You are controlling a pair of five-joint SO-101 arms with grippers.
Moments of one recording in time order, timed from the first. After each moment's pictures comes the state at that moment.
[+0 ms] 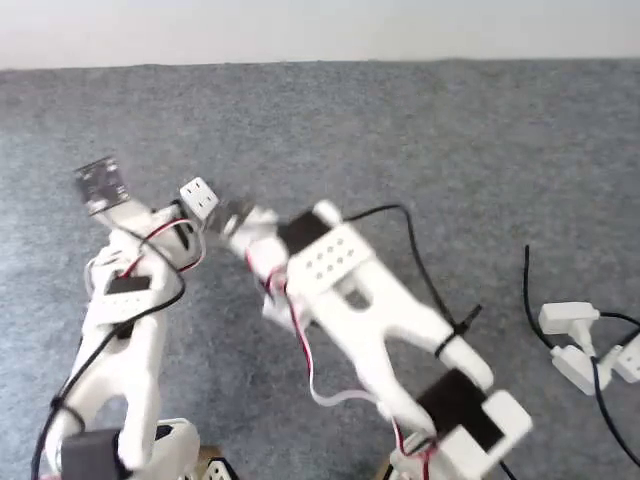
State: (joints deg) left arm -14.2 -21.1 61.4 10.7 21.8; right arm -44.2 -1.3 13.9 83.2 20.1
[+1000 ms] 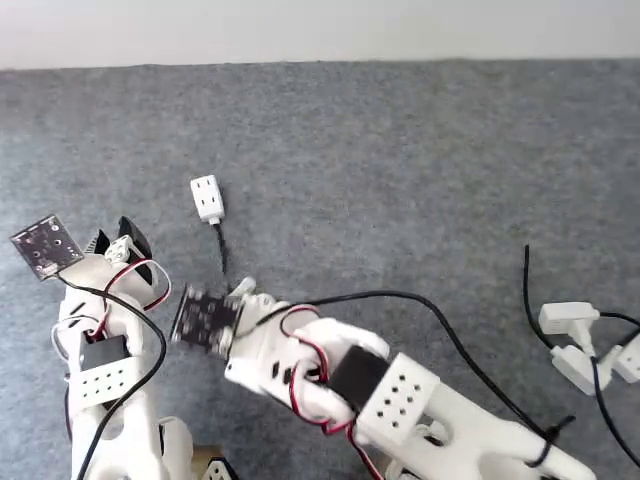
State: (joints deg) left arm -22.5 -48.1 78.0 10.7 21.8; right arm -60.7 -44.0 48.9 43.1 21.1
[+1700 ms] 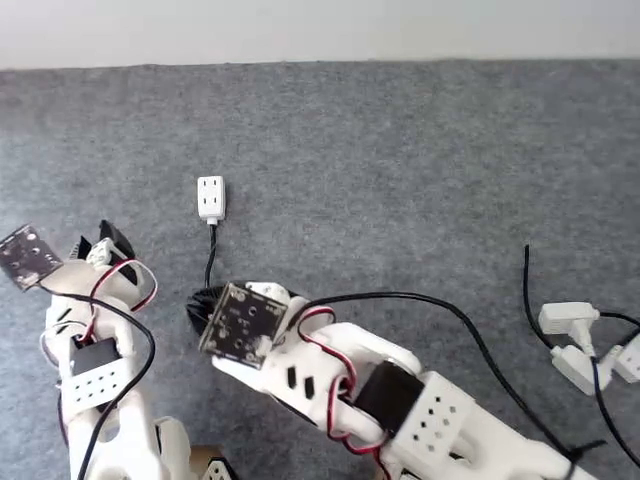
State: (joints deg) left arm -26.9 -48.6 78.0 10.7 24.9; right arm -59.7 -51.8 48.9 31.9 15.7
